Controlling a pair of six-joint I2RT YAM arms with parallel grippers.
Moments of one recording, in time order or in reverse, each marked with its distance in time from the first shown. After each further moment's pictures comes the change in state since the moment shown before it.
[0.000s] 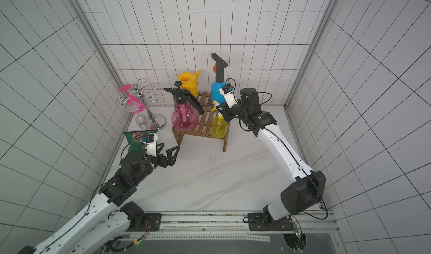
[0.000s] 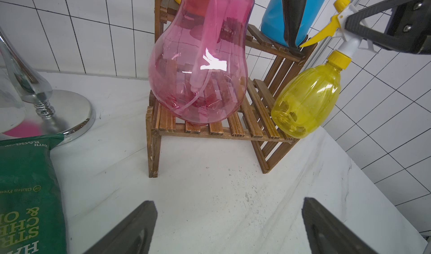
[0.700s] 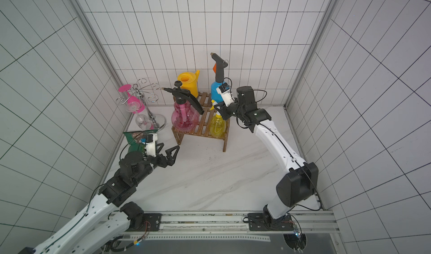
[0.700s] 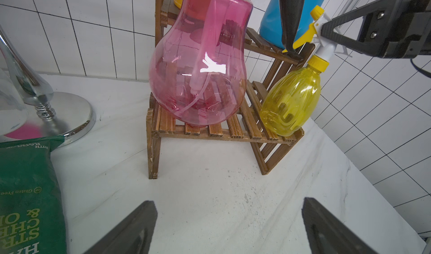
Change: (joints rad) left arm 0.001 -0.011 0.000 0.000 0.000 0.000; right arm 0.000 0.074 0.040 0.015 -0.019 -0.035
